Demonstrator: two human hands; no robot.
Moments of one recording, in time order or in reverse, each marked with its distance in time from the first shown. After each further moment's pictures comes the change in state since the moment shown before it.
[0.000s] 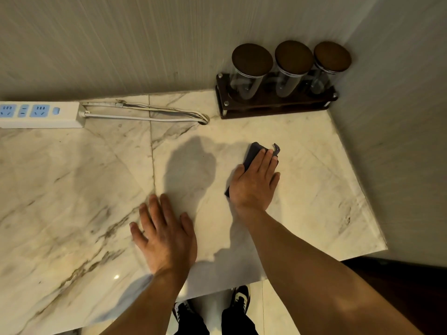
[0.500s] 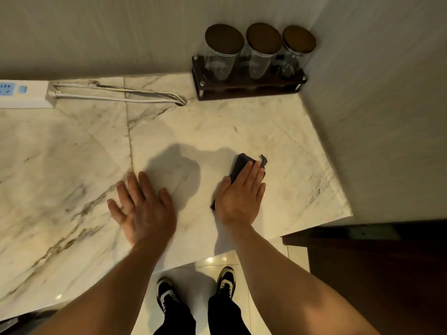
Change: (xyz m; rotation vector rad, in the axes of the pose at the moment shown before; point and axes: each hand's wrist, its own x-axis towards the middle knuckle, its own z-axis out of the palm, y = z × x) left_hand -0.002 -0.003 0.000 -0.070 -0.045 0.017; right_hand -0.077 0.049 -0.003 0.025 0.021 0.032
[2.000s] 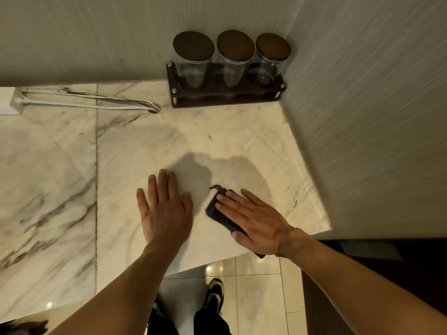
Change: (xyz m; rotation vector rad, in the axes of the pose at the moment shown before) left_hand -0.021 0.091 0.027 0.033 -0.027 0.282; right_hand 0.067 0.140 -0.061 -0.343 -0.357 -1.224
